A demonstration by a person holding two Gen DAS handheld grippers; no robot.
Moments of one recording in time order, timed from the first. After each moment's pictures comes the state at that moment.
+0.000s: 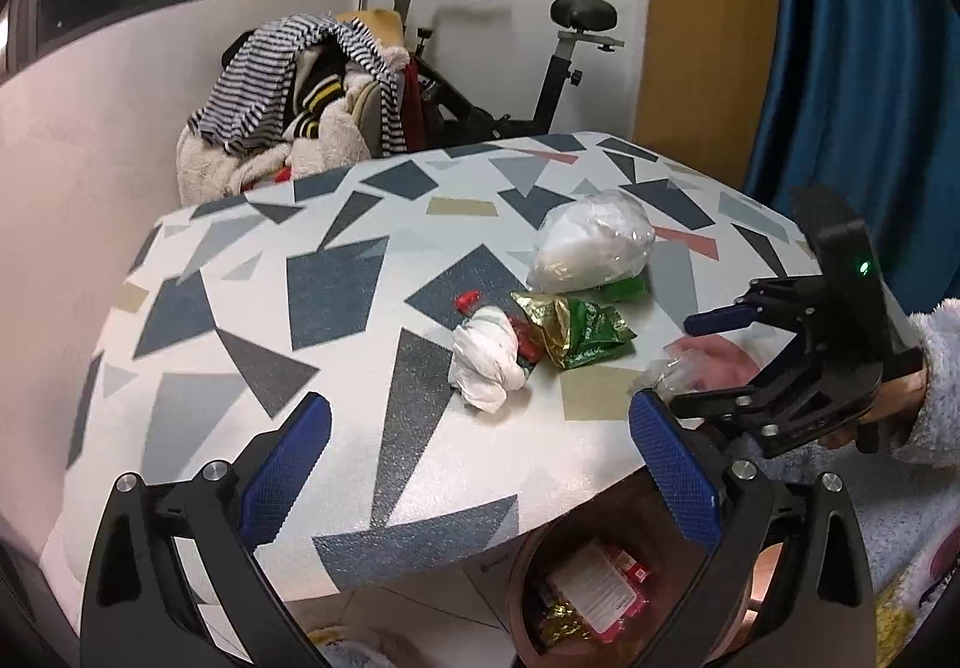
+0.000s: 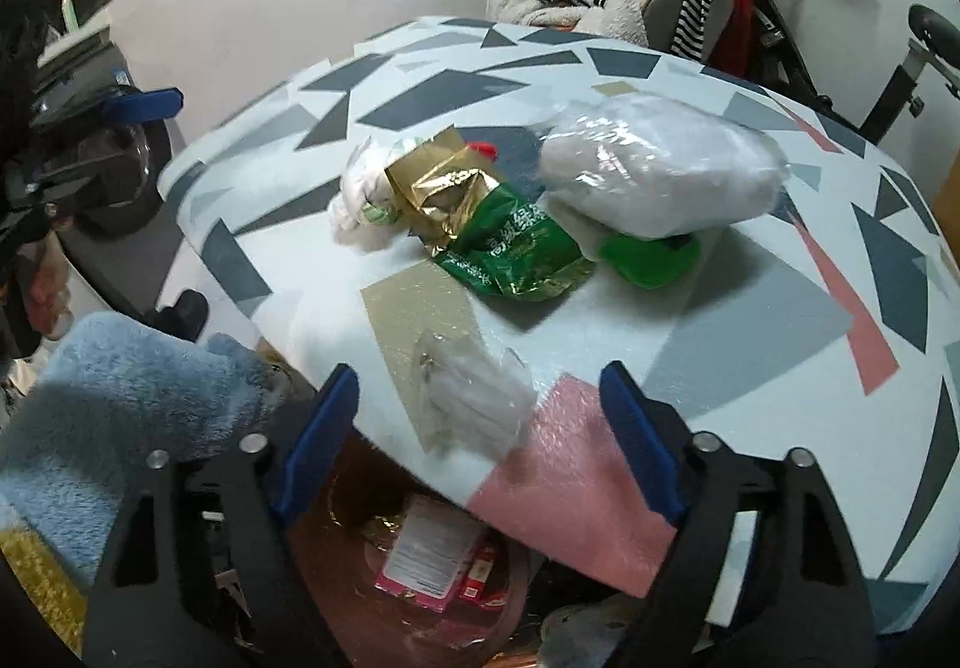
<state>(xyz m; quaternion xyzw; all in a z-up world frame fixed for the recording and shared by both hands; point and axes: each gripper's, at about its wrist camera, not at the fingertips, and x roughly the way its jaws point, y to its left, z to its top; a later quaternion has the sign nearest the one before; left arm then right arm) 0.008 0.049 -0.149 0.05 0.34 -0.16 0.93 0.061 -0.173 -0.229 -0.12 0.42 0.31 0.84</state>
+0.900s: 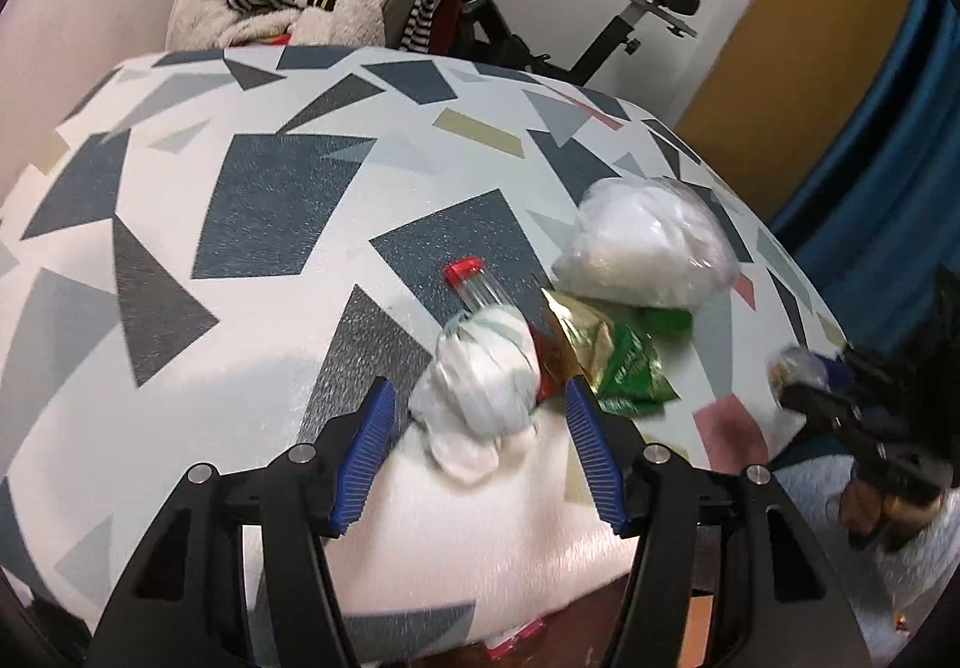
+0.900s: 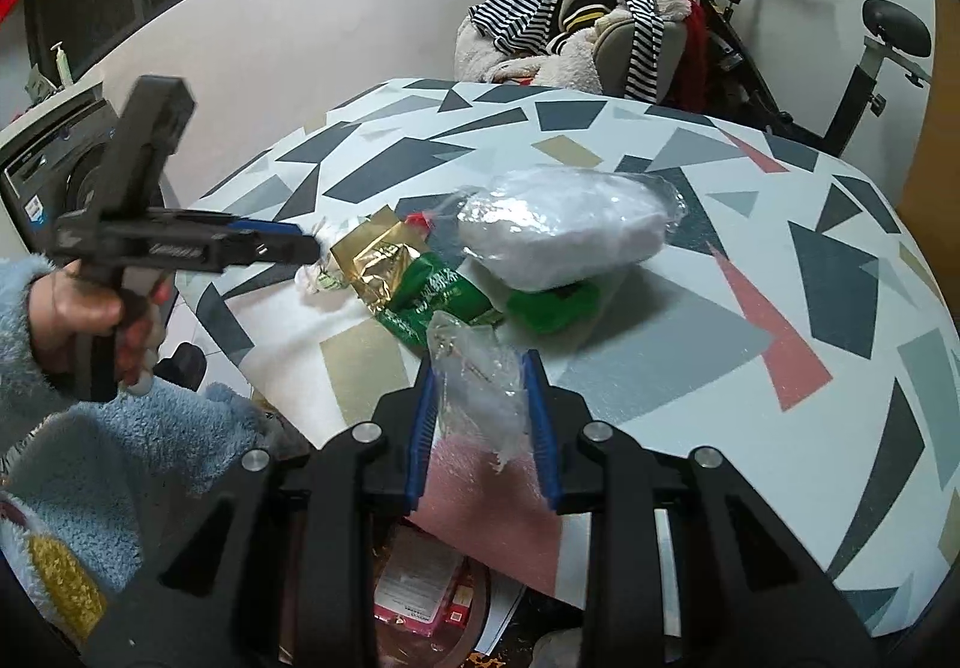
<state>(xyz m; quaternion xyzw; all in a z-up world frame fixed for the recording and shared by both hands) 0.108 0.045 -0.206 -0.09 0.44 -0.15 0.88 0.066 -0.230 -0.195 -0.06 0.37 0.31 0.87</state>
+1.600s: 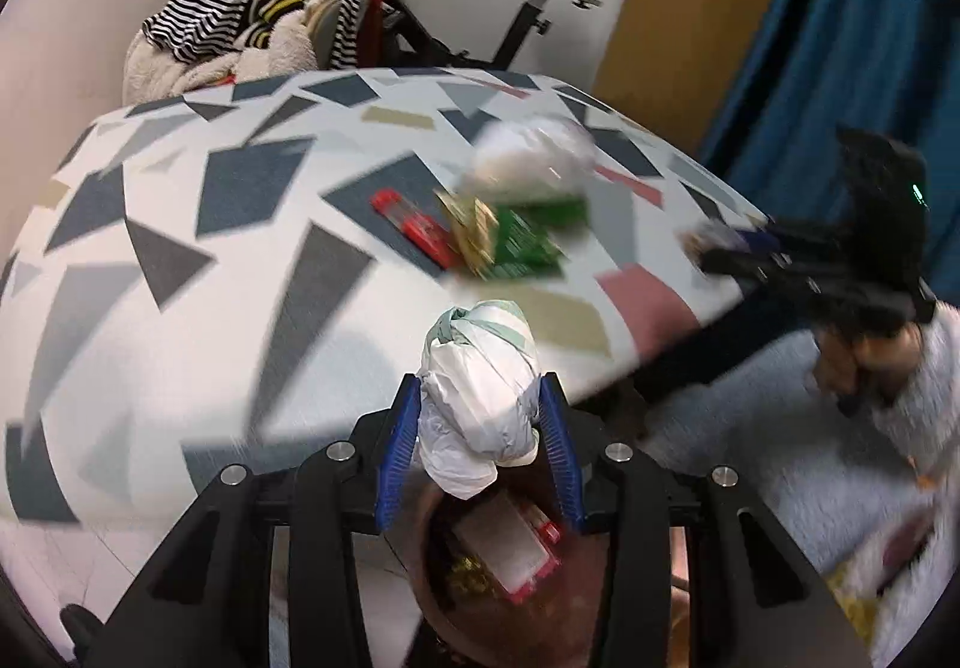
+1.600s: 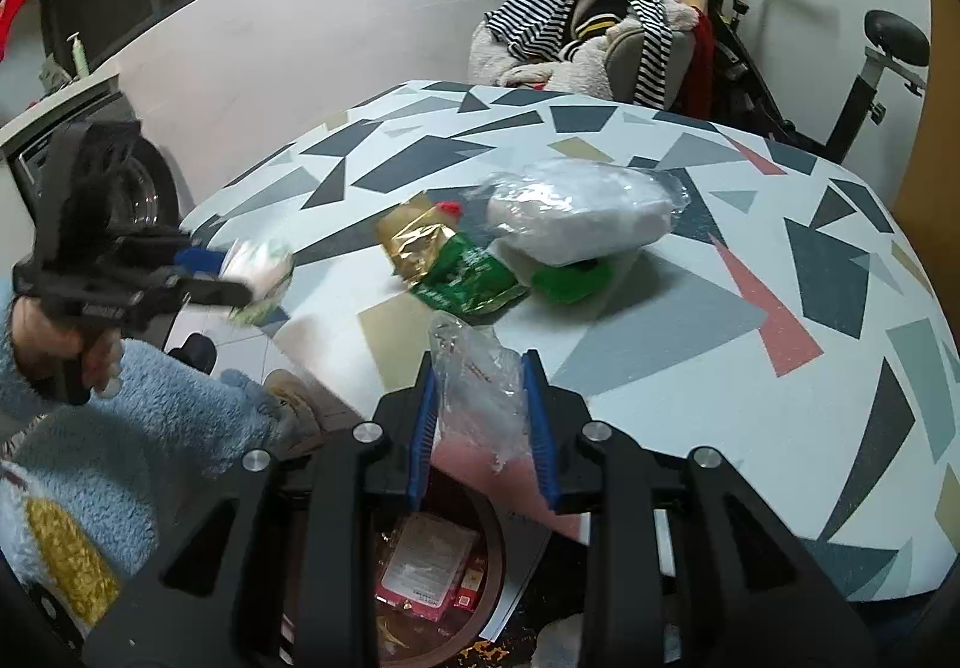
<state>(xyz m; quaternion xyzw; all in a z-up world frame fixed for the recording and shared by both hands) -0.008 0.033 -0.191 -0.01 0.41 -0.22 0.88 0.030 -0.235 -0.188 -0.07 0.36 0.32 0.87</state>
